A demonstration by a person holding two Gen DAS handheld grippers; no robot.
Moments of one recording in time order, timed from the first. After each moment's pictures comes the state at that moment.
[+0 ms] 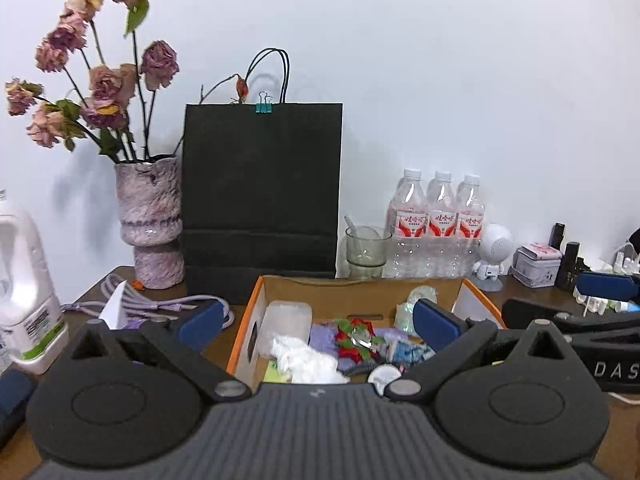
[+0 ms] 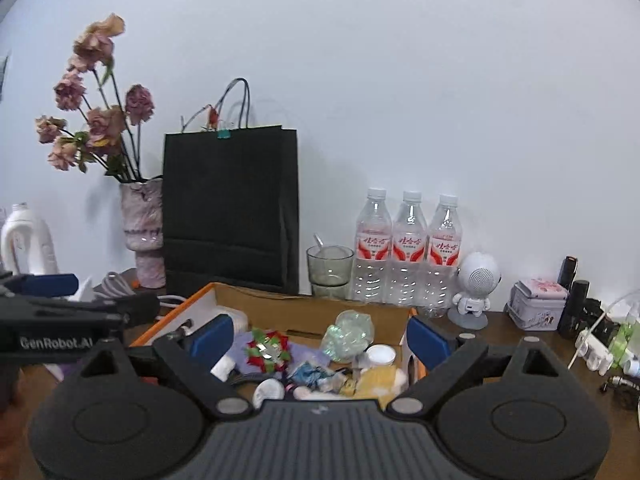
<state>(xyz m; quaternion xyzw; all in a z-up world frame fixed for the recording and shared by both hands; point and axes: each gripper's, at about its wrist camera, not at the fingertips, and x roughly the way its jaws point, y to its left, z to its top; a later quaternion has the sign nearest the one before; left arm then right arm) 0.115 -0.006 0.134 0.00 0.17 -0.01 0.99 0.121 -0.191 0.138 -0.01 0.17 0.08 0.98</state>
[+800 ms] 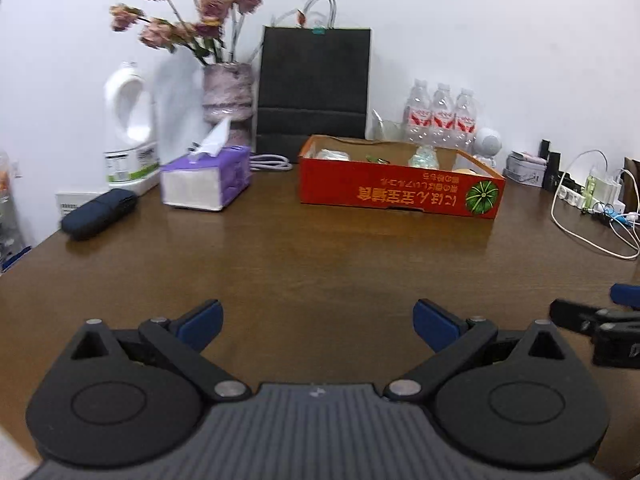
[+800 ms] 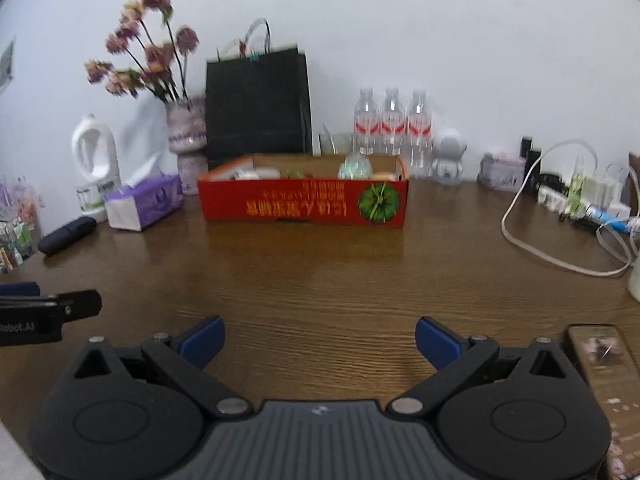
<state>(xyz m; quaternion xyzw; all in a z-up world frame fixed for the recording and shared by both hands) -0.100 0.021 0.036 -0.01 0.25 0.02 0.97 -0.091 -0.207 0.022 0.01 0.26 0.08 0.96</state>
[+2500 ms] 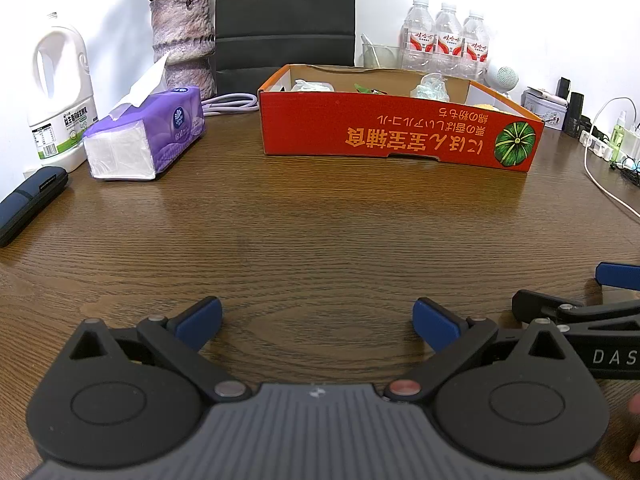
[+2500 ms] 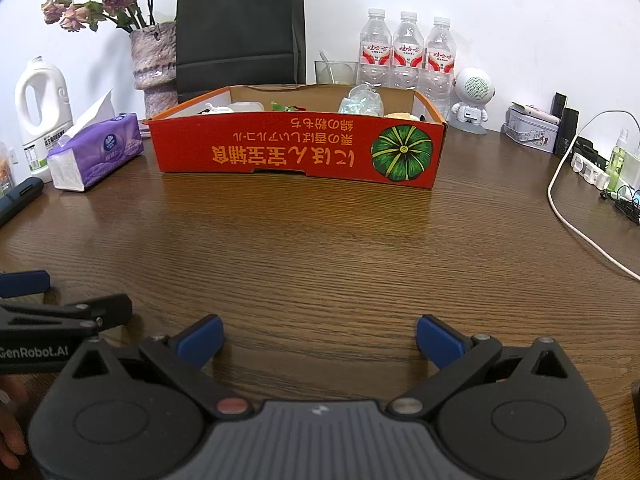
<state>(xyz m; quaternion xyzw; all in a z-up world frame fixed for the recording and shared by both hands) 0.007 0.006 0.000 0.01 0.34 0.01 0.94 0.015 -0.183 -0.005 -0.02 0.34 0.06 0.94</state>
